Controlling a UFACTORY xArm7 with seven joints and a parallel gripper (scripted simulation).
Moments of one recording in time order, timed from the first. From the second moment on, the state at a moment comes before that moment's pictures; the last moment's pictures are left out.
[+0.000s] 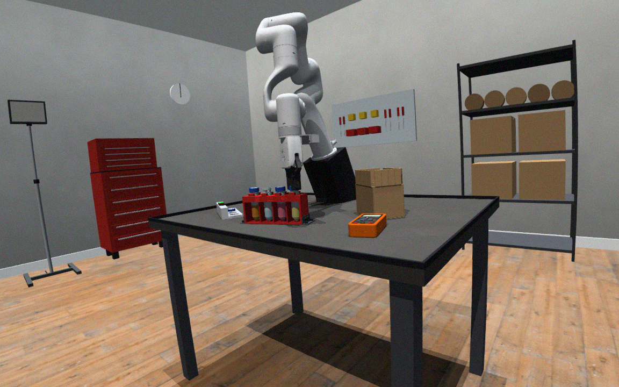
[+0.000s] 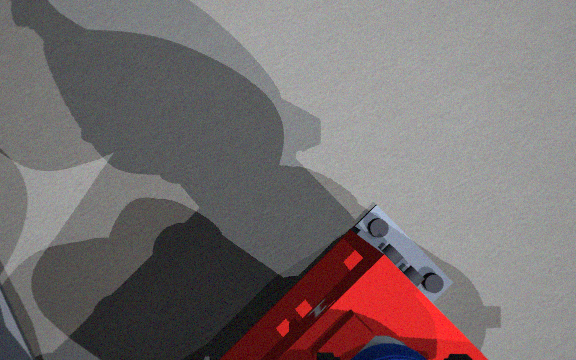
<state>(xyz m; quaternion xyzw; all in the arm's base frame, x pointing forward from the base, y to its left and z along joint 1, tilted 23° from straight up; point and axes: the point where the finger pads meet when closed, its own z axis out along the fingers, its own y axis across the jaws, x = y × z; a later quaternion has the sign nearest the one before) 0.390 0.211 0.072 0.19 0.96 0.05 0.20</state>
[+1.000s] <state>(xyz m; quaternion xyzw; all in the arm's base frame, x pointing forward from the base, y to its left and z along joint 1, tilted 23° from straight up) 0.390 0.211 0.070 0.59 0.78 0.13 0.15</state>
